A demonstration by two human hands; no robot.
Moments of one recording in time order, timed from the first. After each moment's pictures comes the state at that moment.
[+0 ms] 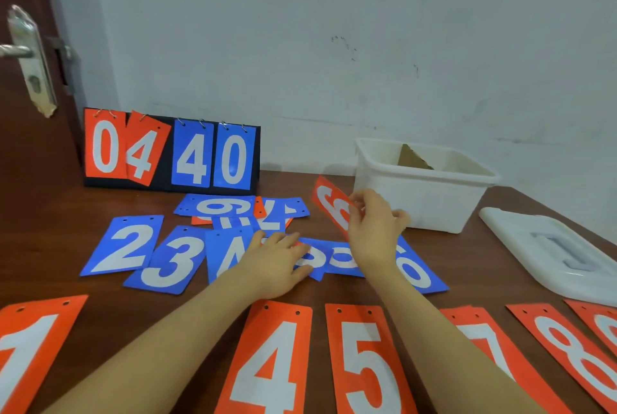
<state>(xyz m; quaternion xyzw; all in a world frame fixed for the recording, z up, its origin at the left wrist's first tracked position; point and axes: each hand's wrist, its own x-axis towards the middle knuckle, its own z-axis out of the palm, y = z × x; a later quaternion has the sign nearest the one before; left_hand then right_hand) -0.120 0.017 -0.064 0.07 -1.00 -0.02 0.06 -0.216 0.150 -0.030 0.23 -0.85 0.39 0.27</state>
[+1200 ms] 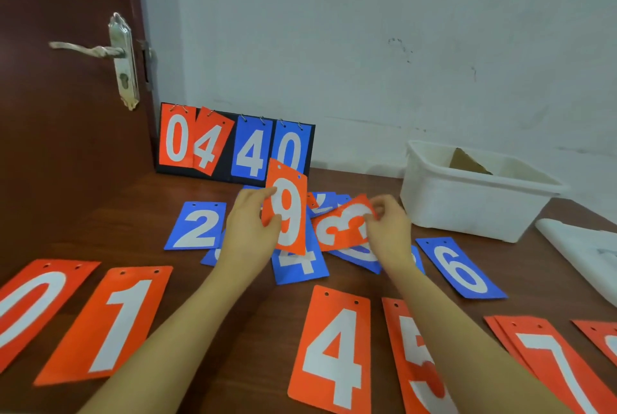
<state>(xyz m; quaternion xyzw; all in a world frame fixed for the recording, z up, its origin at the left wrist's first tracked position) -0.032 -0.031 -0.038 0.26 -0.79 -0.37 0.41 -0.190 0.105 -0.041 0.23 -0.84 0.49 0.09</state>
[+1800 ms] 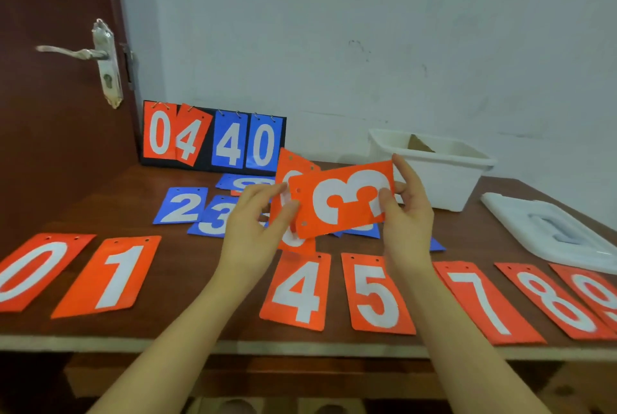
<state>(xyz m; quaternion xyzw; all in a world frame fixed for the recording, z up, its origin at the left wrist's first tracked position) 0.015 0.063 -0.031 0.12 -0.75 -0.43 0.49 -0.099 0.208 -0.008 0.28 -0.60 0.74 0.11</state>
